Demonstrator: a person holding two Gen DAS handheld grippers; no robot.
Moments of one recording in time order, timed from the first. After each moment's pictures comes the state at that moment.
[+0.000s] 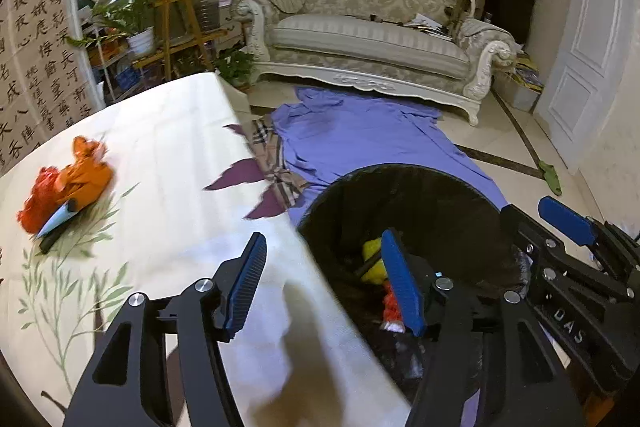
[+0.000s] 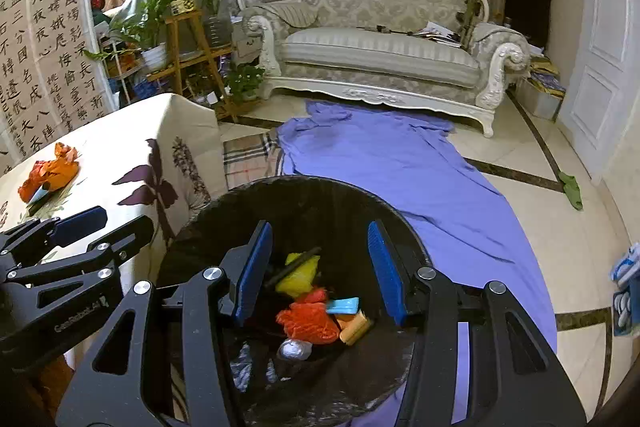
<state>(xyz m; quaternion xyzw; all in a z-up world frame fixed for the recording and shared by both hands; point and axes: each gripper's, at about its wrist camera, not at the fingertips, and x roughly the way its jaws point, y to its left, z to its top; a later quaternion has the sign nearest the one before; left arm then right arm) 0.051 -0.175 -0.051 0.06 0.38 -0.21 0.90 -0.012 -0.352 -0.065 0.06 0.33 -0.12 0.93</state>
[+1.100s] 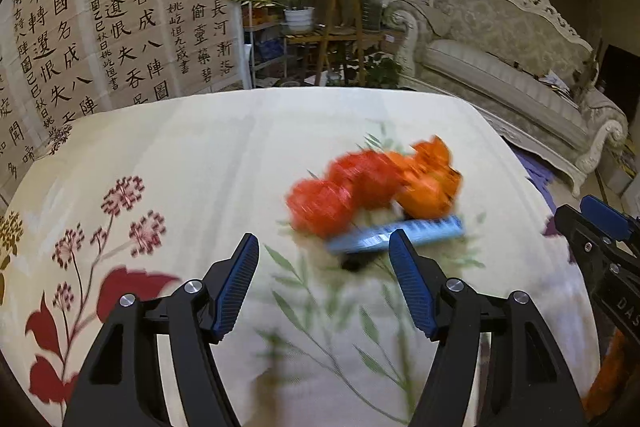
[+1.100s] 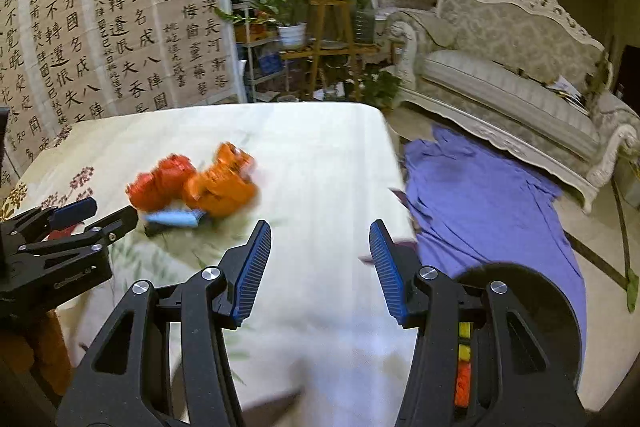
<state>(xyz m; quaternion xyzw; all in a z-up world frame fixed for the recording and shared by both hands) 0.112 0.045 -0.034 -0.01 0.38 0.00 0.92 0.093 -0.159 -0.031 -0.03 0.34 0.09 0.94</state>
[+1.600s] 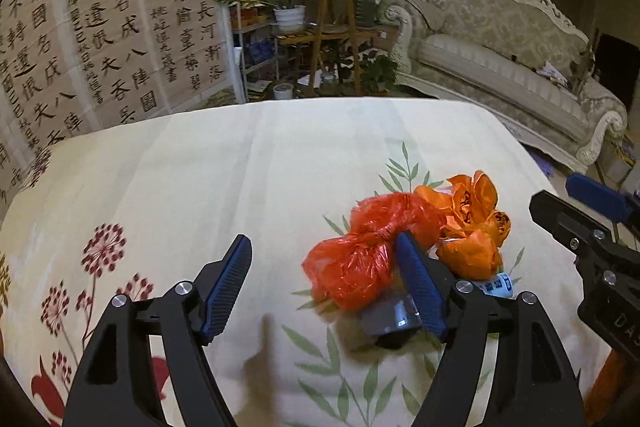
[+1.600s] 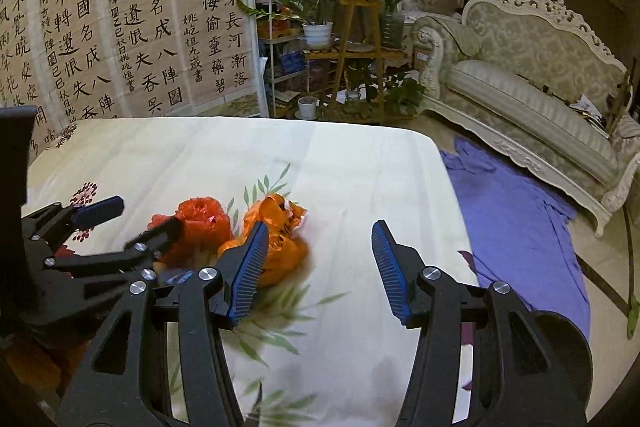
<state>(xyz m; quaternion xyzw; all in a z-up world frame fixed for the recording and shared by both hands) 0.158 0.057 -0.045 0.01 0.39 -0.03 0.92 0.139 -0.109 -0.031 -0.05 0.34 0.11 0.93</state>
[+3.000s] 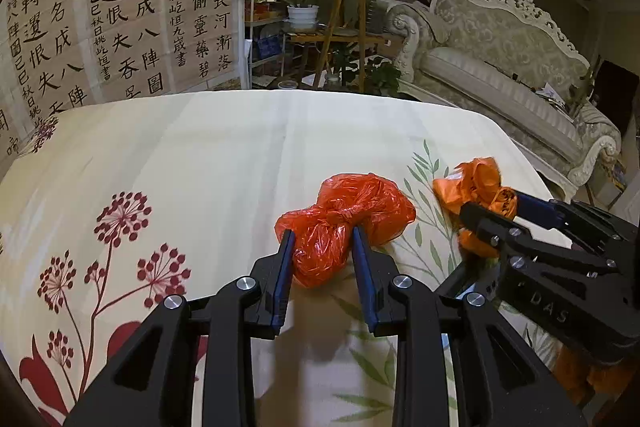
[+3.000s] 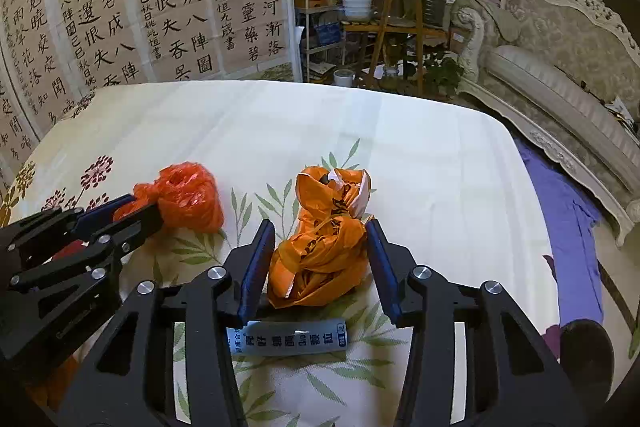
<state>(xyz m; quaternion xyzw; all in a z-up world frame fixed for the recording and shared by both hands) 0.136 0.103 -0.042 -0.04 0.38 -0.03 0.92 0.155 -0.063 -0.054 -0.06 0.38 0.16 0.91</state>
